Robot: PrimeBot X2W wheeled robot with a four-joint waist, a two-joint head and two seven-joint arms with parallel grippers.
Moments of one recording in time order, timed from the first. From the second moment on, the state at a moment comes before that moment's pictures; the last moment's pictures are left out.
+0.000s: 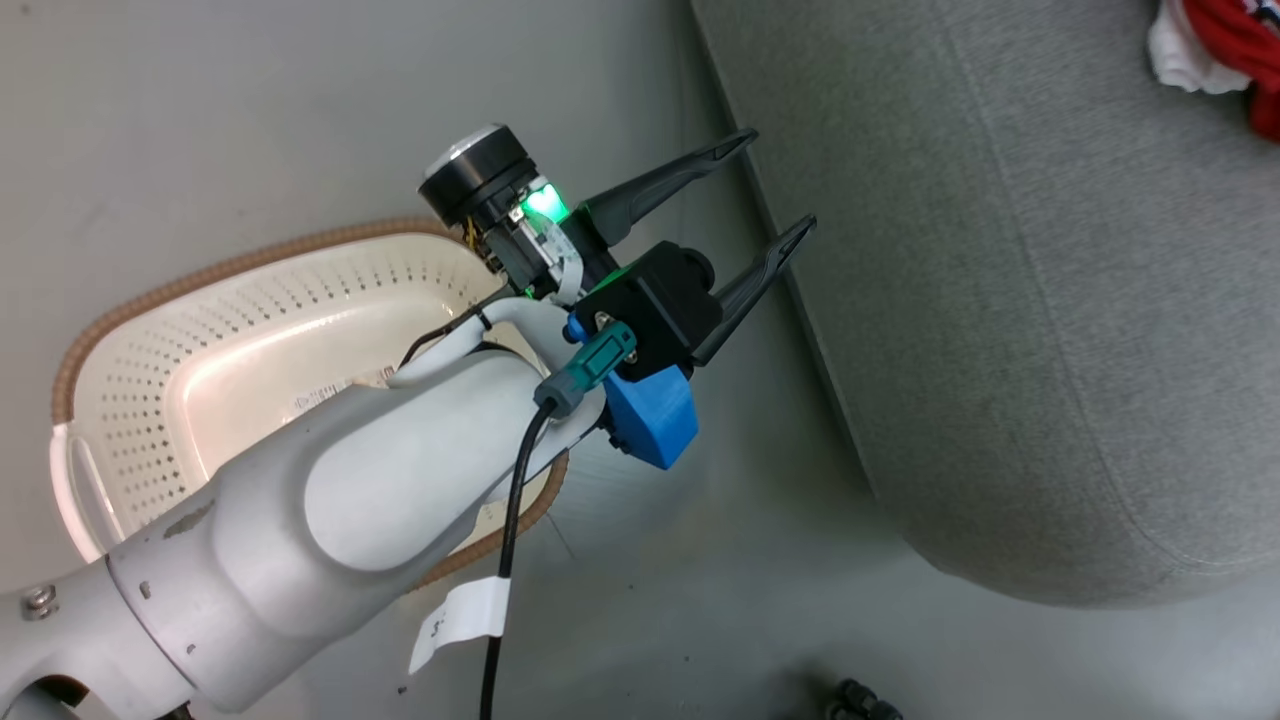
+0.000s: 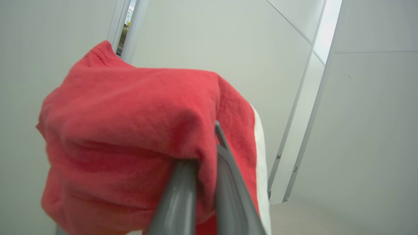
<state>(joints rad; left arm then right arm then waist) -1.05 0.34 -1.17 0.27 -0.48 0.00 -0.14 -0.90 -0.29 -0.46 0.17 0.08 0.13 -0.26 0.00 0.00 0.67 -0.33</state>
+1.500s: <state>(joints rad) -0.99 0.36 -1.16 0.28 -0.53 0.06 -0.22 -0.64 -0.25 -0.48 0.38 0.00 0.13 -0.26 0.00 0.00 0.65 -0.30</state>
